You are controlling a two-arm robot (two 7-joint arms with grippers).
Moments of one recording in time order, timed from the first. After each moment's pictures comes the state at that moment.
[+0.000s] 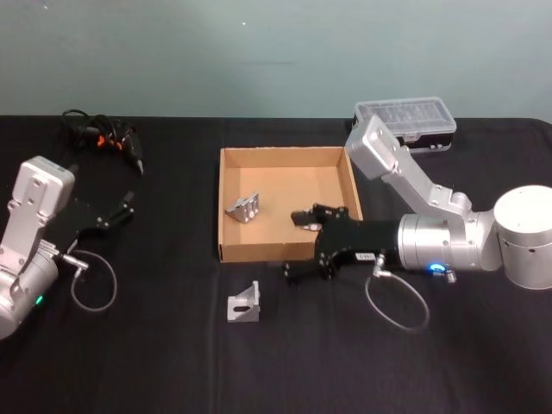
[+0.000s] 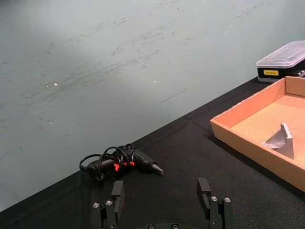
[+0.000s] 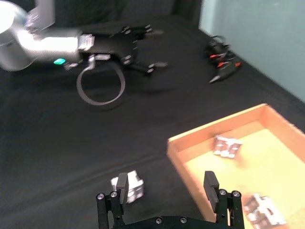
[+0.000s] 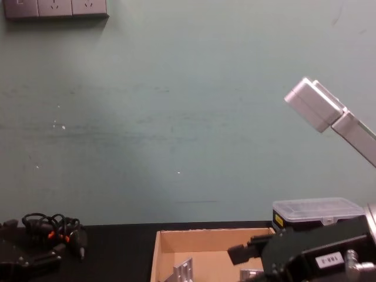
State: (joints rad) left arm -0.20 0.60 0.45 -1.41 -0.25 -0.12 0.03; right arm 0.50 0.53 -0.62 -1.48 0.33 0.32 0.74
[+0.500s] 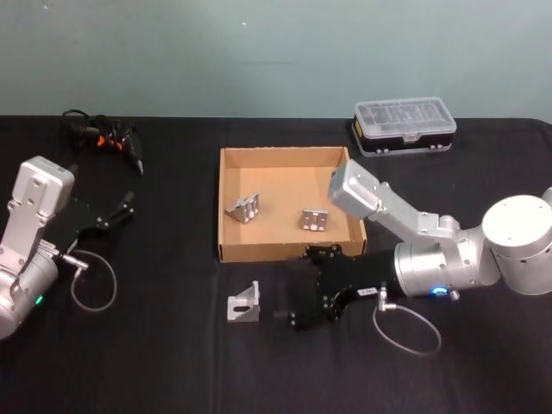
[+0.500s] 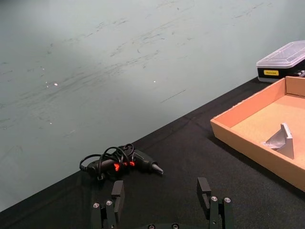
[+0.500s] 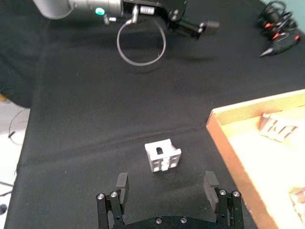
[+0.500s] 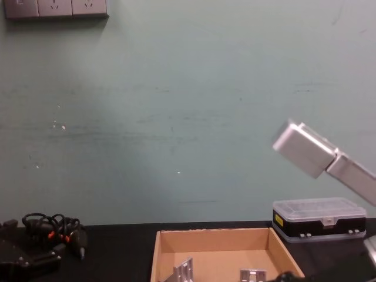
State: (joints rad) left arm -0.20 0.60 0.45 -1.41 -0.25 -0.12 0.03; right arm 0.56 0.58 -0.75 -1.45 0.30 0.30 0.86
